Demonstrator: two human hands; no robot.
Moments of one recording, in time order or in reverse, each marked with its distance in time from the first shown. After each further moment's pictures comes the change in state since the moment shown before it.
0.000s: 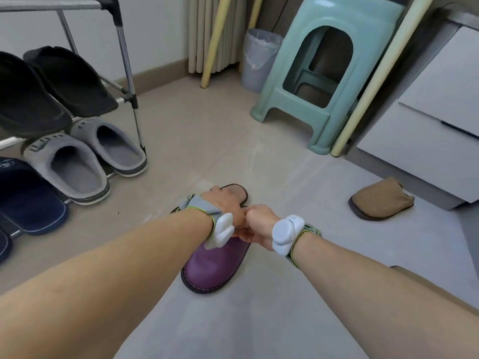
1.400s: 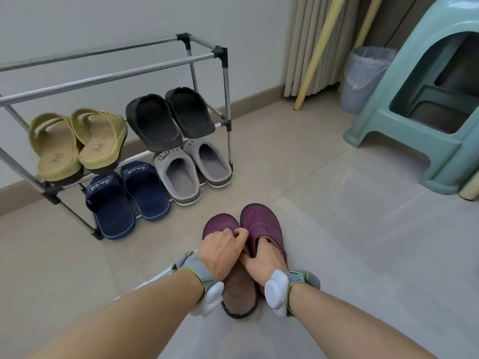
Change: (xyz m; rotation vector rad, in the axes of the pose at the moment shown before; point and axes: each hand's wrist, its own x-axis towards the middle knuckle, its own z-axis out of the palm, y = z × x) left_hand -0.099 -0.077 0.036 0.378 0.163 -0.194; right_hand 0.029 0.026 0.108 -0.657 -0.010 -0.499
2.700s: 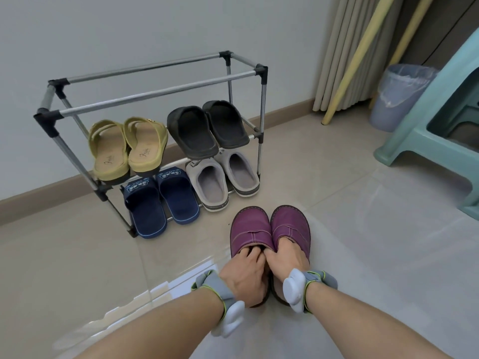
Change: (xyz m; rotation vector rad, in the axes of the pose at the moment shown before) left_hand -0.022 0.007 0.037 -0.344 0.038 -0.104; right_hand 0.003 -0.037 -0.014 -0.138 0.098 -0.008
